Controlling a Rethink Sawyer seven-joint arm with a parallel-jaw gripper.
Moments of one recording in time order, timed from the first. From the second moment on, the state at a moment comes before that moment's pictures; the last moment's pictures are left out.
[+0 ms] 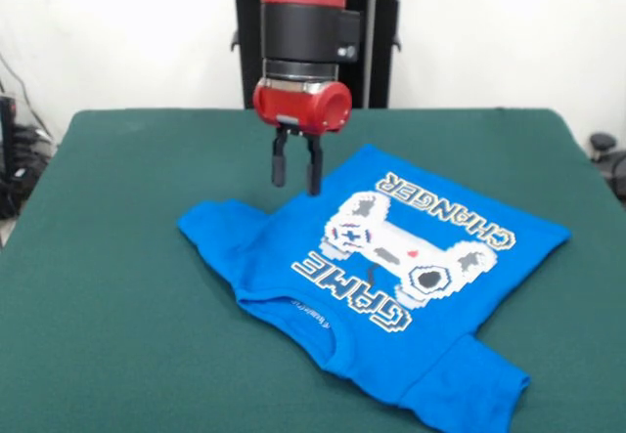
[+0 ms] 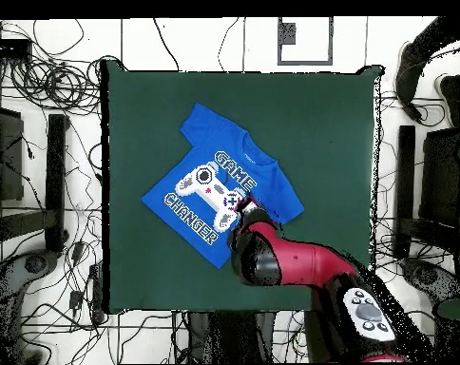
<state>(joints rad) -0.37 -0.64 0.06 1.93 -0.33 -0.09 2.54</state>
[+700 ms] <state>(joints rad) -0.25 -0.58 0.01 1.72 -0.41 0.07 2.54</state>
